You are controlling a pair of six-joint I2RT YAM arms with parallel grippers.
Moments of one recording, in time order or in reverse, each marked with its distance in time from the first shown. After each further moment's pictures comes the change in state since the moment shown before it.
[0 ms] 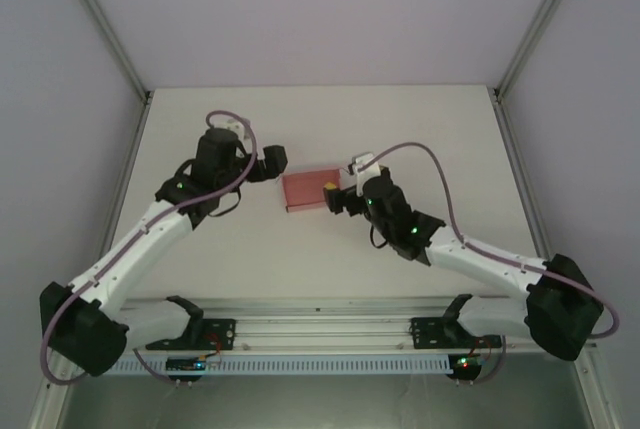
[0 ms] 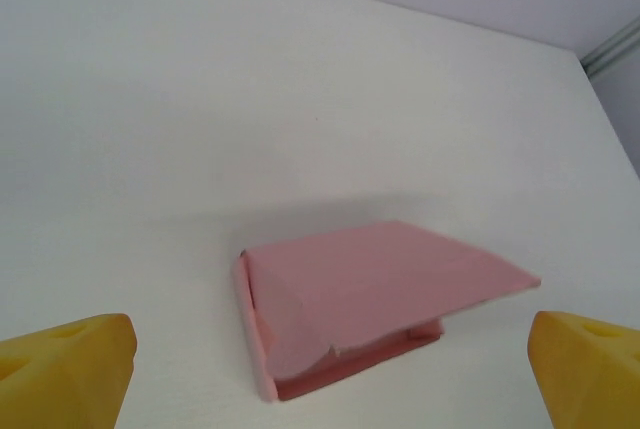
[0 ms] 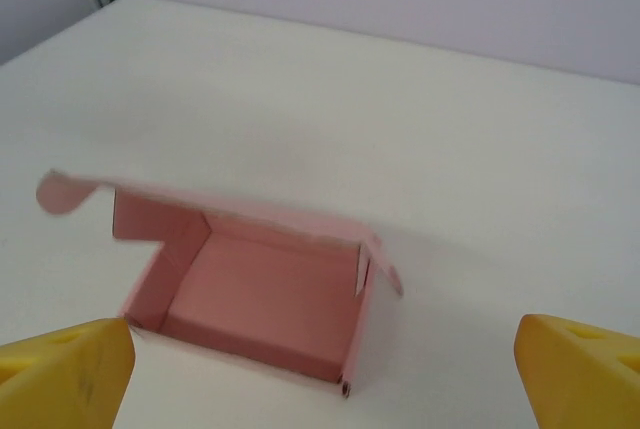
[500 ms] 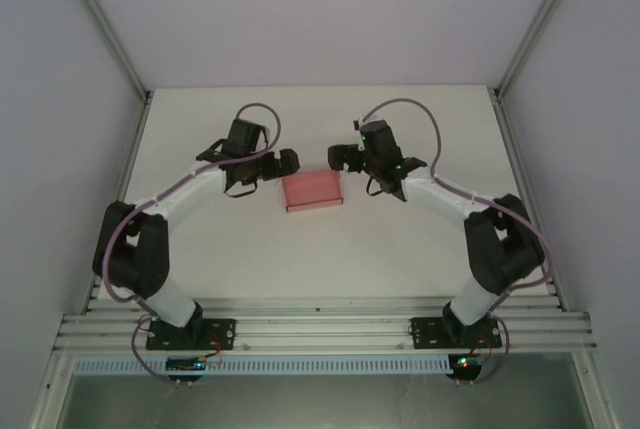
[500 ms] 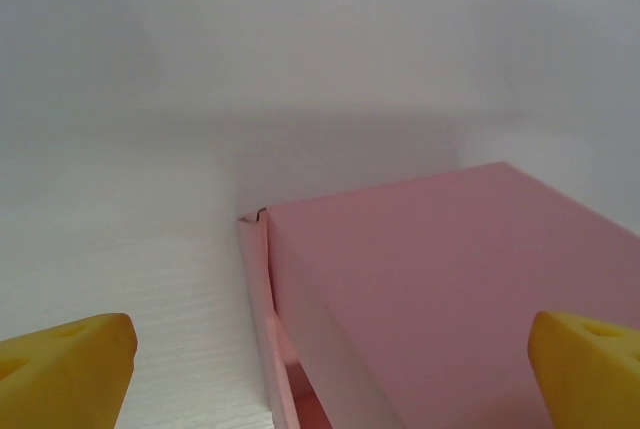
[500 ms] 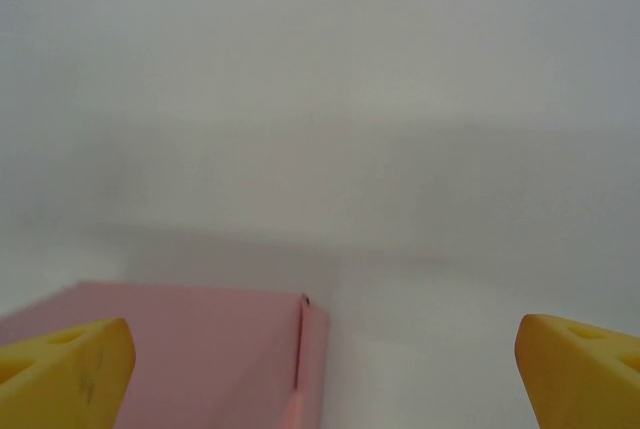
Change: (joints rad) left arm 0.086 0.432 0.084 0.014 0.218 -0.032; right arm -0.272 0.454 0.353 -0.158 -0.272 0.154
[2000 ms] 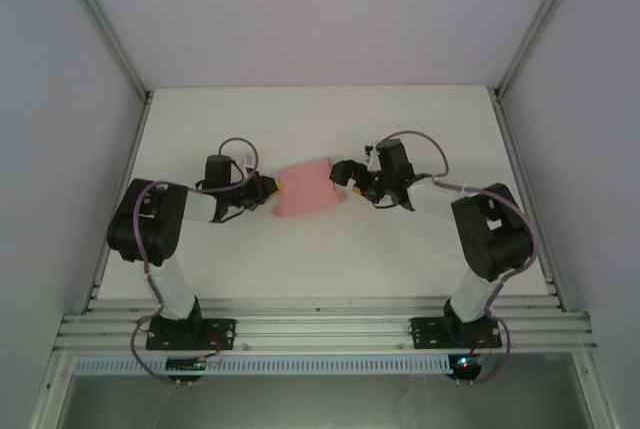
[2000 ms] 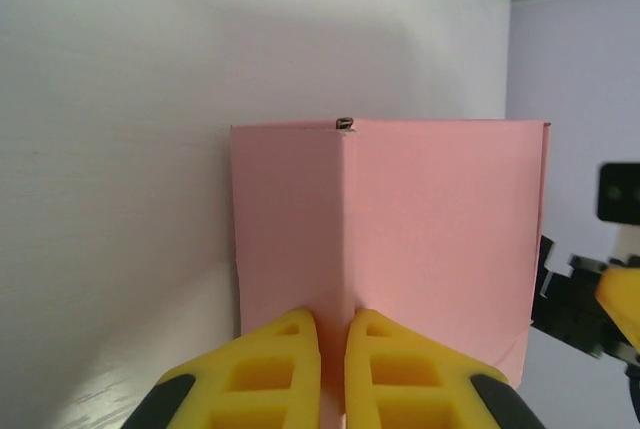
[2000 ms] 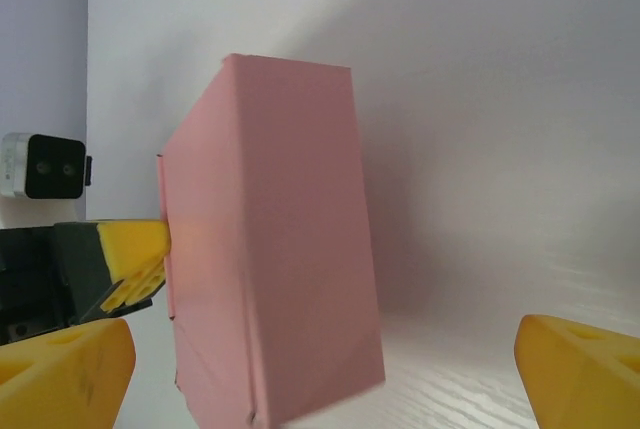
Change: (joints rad) left arm 0.209 0.195 -0.436 0.880 0.584 -0.311; right arm -0.109 0.080 -0.175 0.183 -0.550 0.430
